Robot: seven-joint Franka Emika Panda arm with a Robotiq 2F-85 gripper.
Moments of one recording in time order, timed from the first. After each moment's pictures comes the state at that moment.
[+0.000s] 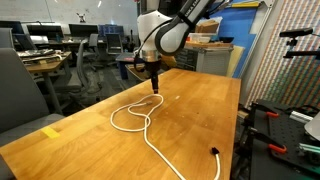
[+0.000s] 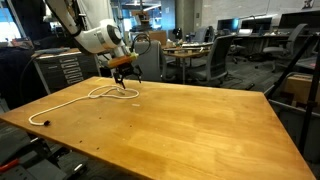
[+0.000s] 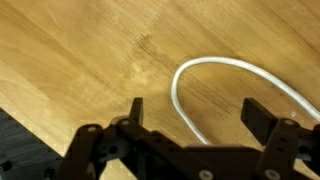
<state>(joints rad) 0.18 0.67 0.02 -1.77 -0.44 2.44 -0.21</state>
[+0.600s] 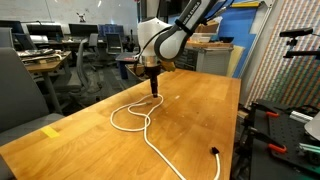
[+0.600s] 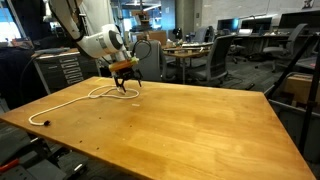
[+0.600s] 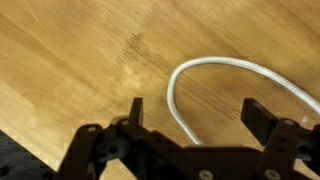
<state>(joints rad) 0.18 0.72 0.02 -1.75 -0.43 2.46 -0.19</state>
